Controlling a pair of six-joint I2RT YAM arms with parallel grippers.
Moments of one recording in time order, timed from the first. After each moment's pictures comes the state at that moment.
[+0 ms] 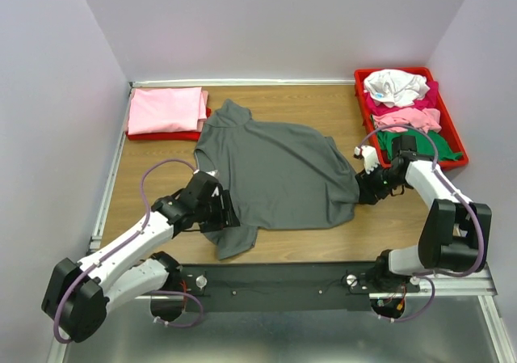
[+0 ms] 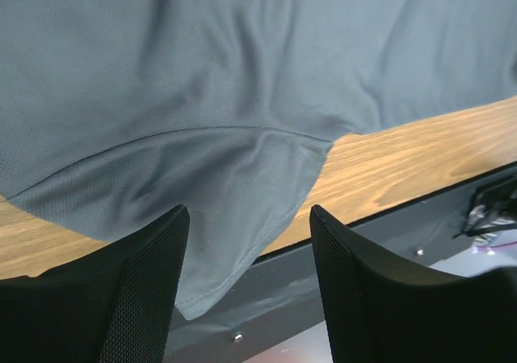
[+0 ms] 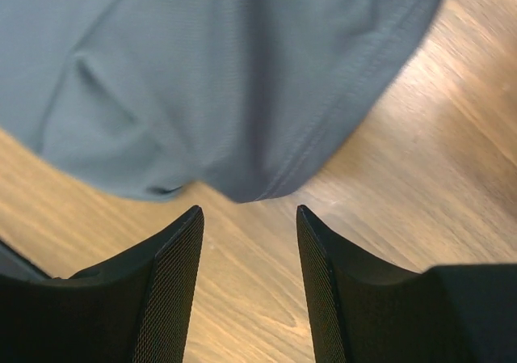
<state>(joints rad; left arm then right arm) -0.60 0.93 0.55 -0.59 0.16 -0.78 -0.13 1.40 0.84 -0.79 -0.47 -0.80</state>
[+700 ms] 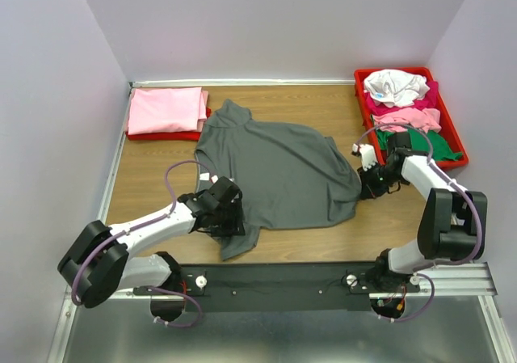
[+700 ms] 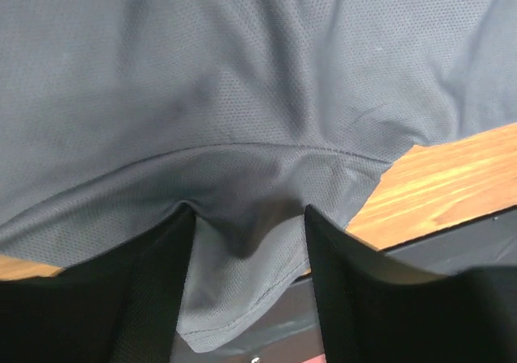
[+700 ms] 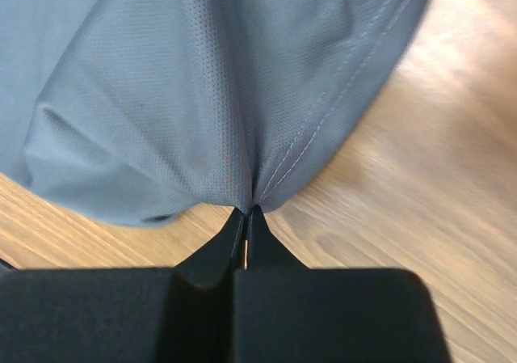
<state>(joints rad) -0.75 1.18 0.54 -0.50 0.08 -0.80 -0.10 1.51 0.85 -0.73 -0.43 -0.68</state>
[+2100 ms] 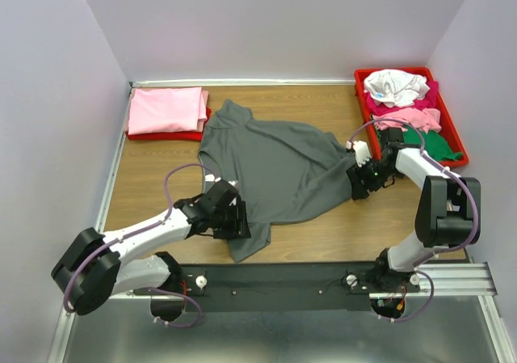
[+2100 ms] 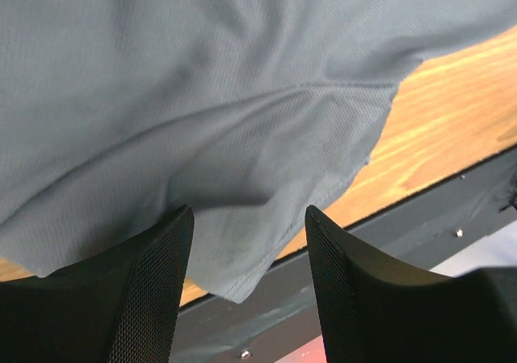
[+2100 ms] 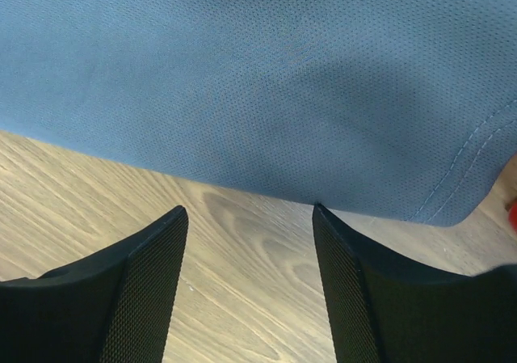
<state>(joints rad) -0.78 1.09 0.49 -0.42 0.16 -0.79 -0.06 1.59 0.94 -0.72 -0.40 -0.70</state>
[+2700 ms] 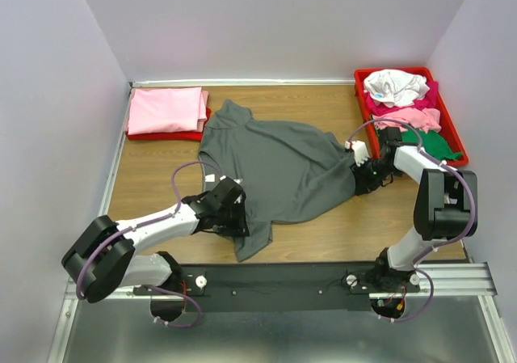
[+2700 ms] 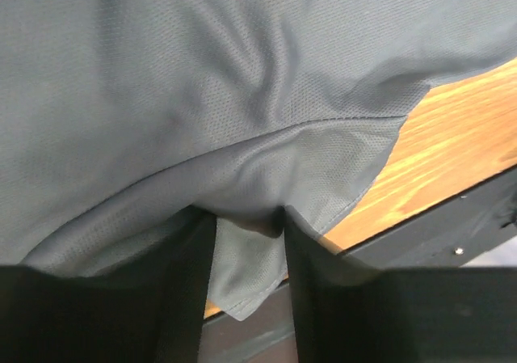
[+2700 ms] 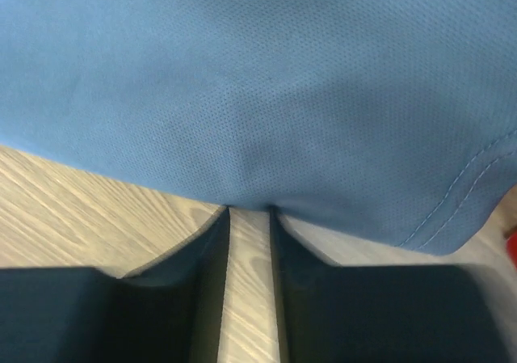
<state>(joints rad) -0.78 1.23 0.53 -0.35 0.16 -0.78 -0.06 1.65 0.96 -0.71 -0.42 -0.72</state>
